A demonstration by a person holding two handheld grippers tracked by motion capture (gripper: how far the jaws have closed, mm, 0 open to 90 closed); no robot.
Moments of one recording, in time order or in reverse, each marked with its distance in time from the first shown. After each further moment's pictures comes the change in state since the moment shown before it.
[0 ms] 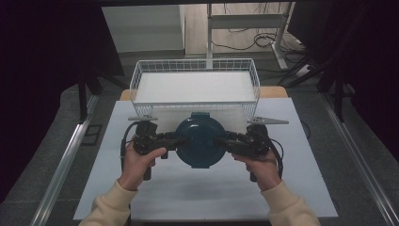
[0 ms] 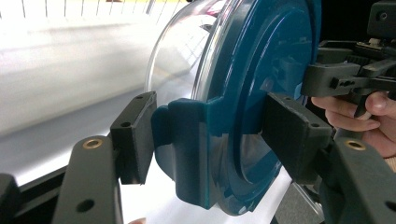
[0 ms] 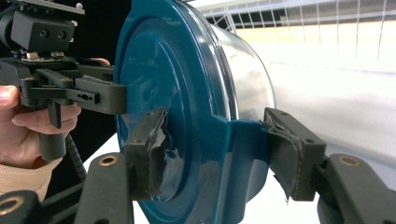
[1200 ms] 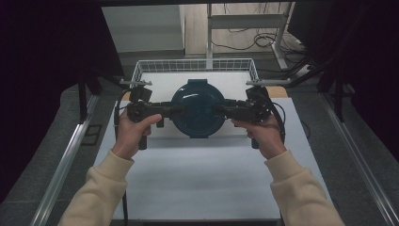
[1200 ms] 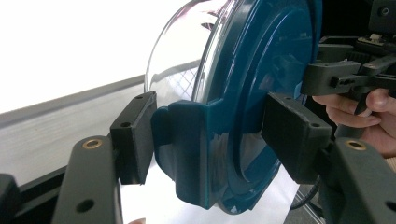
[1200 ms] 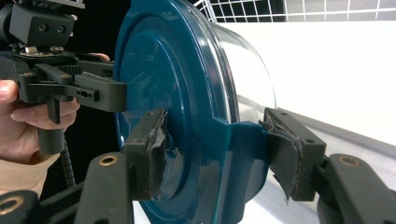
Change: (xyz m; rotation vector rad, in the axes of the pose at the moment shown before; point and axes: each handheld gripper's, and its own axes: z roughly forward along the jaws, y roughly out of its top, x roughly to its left) left arm -0.001 0.077 -0.020 -0.044 -0.002 0.028; right arm 0.006 0.090 0.000 0.002 -0.003 -0.079
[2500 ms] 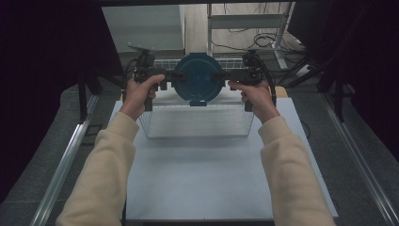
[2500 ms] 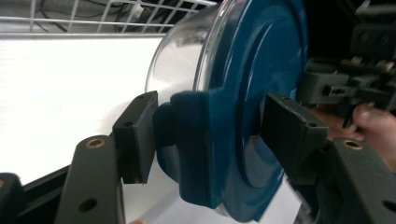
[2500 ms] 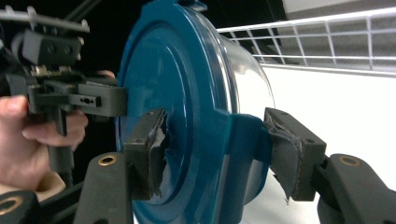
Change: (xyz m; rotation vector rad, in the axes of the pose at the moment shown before) left arm 0.071 0.080 0.039 0.017 -0.029 -0.194; right arm -0.077 0.068 0.052 0.022 0.041 0.210
